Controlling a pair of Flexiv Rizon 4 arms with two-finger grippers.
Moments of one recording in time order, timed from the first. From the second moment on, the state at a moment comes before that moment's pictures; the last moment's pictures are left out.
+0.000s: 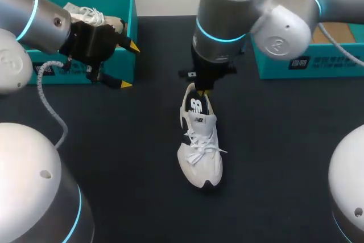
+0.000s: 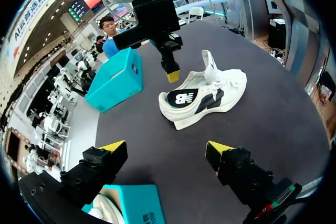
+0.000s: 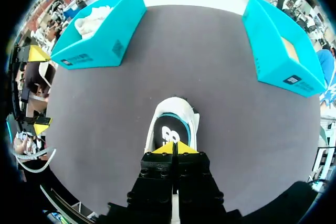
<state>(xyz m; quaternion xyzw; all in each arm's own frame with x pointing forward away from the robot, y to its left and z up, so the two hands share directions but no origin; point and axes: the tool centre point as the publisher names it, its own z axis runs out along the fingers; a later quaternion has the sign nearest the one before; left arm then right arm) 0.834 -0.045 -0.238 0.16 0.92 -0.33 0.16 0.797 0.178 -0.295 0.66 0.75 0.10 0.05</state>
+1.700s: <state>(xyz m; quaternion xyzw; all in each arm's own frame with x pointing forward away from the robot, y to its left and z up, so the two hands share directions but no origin) 0.833 -0.044 -0.238 0.16 0.92 -0.33 0.17 0.801 0.177 -0.368 0.66 0.74 0.06 0.12</state>
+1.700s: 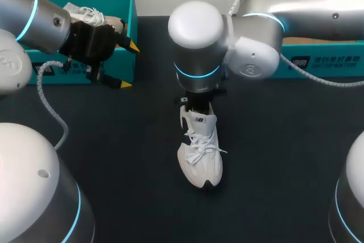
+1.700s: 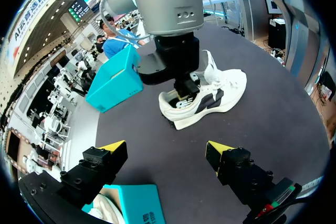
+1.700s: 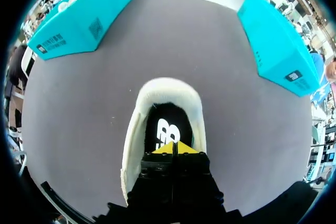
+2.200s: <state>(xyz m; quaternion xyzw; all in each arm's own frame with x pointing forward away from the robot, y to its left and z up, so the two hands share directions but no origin) 0.833 -0.044 -0.238 0.16 0.92 -0.33 0.17 0.821 0.181 -0.400 0.64 0.76 0.07 0.12</state>
